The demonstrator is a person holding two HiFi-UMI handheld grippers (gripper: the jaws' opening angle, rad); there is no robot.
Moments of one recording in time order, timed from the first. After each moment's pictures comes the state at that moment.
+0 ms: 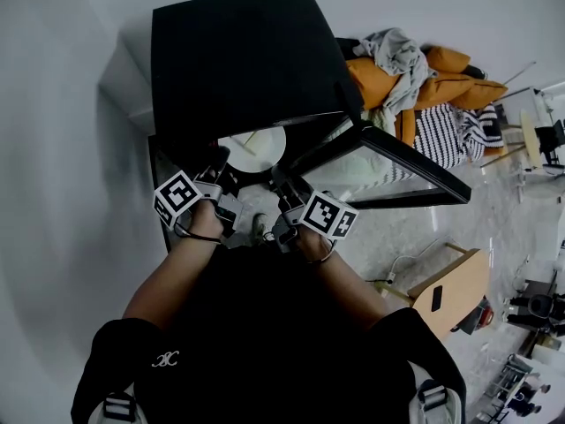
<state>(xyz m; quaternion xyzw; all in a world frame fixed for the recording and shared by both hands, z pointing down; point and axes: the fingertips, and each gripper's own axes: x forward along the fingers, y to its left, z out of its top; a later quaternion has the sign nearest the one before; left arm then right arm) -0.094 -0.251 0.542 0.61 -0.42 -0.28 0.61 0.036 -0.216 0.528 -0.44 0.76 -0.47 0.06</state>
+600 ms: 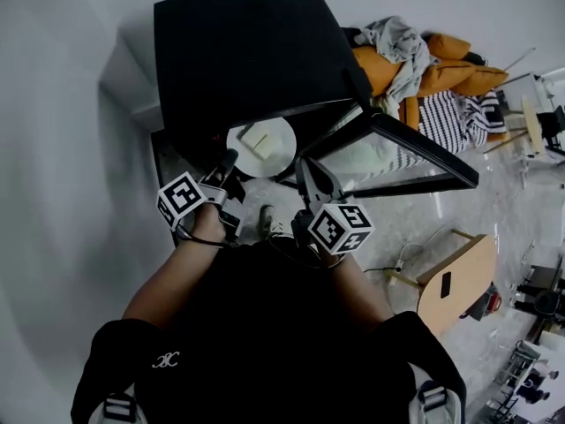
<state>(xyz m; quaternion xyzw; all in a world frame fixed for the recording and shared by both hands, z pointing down) -0.104 -0.216 0.531 0.63 -0.38 -0.25 0.63 0.043 -0.189 0.470 -0.52 0.81 -0.27 0.02</state>
